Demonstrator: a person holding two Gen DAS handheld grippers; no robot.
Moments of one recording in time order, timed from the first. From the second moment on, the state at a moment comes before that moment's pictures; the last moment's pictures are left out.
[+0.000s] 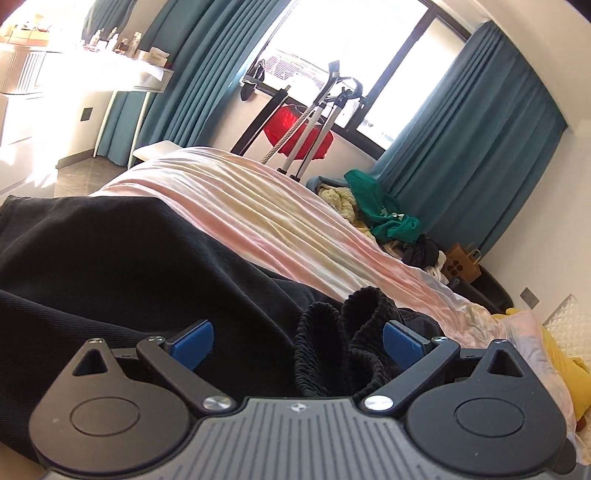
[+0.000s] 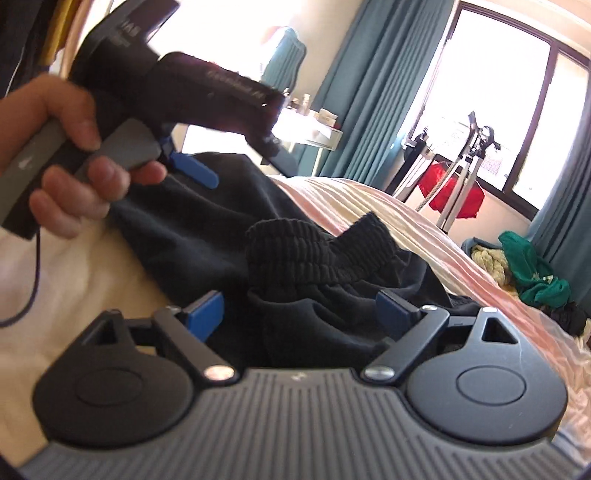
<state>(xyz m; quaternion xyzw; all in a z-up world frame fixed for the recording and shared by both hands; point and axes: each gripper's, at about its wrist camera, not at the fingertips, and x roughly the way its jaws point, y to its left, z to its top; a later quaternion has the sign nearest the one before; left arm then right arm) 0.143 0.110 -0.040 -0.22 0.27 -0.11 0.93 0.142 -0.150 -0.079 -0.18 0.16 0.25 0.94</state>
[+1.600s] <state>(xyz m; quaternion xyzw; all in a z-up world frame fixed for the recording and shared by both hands) 0.015 0.231 -0.150 -0.61 0.25 0.14 0.74 0.211 -0.218 -0.145 0.00 0.24 0.10 0.97</state>
